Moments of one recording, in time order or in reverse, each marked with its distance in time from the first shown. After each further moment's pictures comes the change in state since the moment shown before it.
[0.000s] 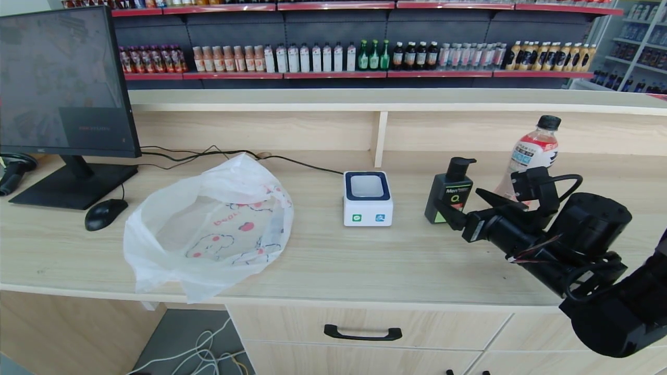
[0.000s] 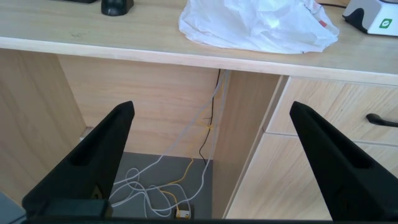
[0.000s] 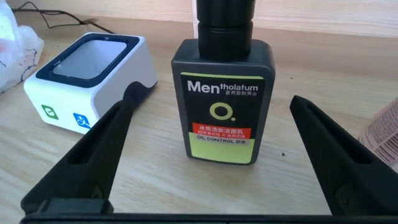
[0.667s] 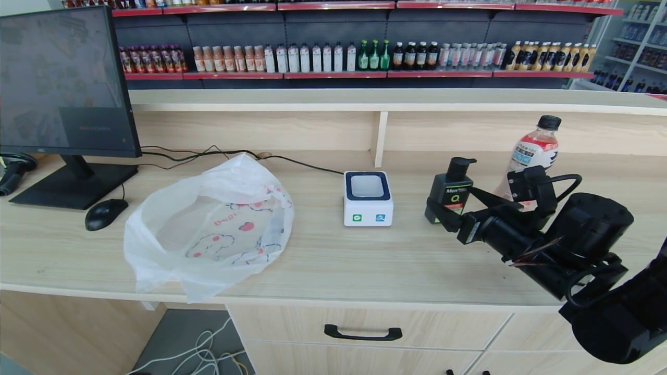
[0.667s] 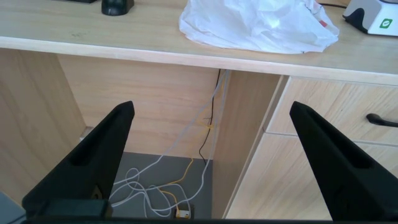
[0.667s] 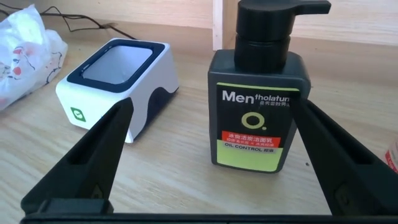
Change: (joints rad) left arm 0.000 0.000 0.000 0.000 0.000 0.000; right arm 0.042 -0.017 0.003 -0.003 0.000 0.001
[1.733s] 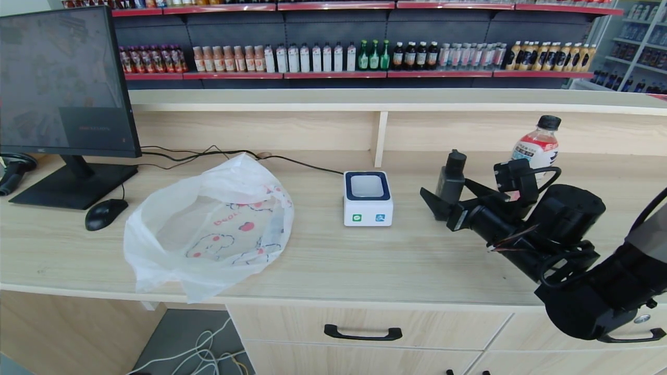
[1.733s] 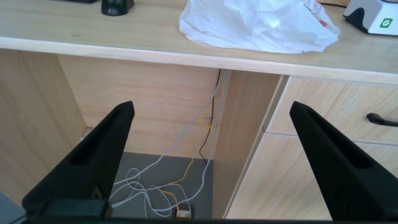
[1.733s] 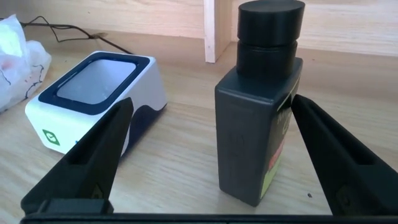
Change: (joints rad) left arm 0.000 0.000 0.000 0.000 0.000 0.002; right arm -0.013 0.090 -0.127 0.001 -0.001 0.004
